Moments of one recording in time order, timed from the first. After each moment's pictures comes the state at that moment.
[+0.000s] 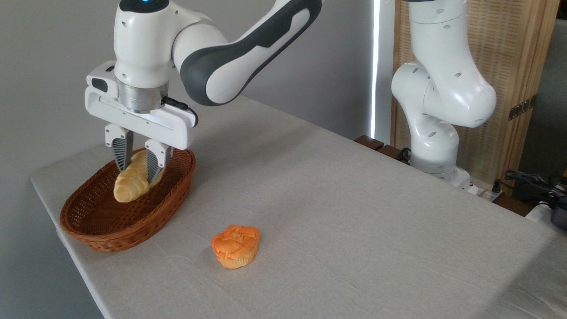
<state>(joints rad) -0.10 0.20 -0.24 -1.77 -0.32 2.27 -0.02</state>
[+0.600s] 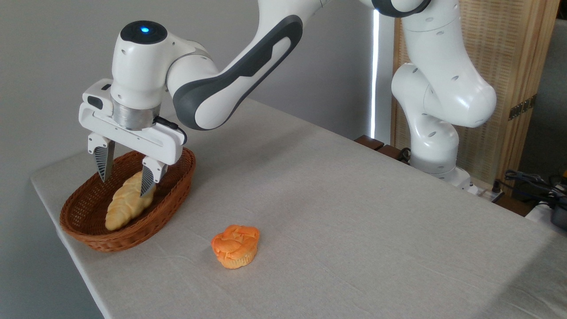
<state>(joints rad) -0.10 0.30 -0.32 -1.76 -0.32 2.44 -0.05</state>
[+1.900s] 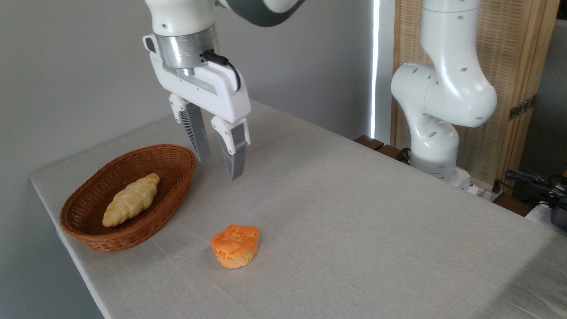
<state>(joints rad) -0.08 -0.02 -0.03 -1.74 -0.08 1.71 0.61</state>
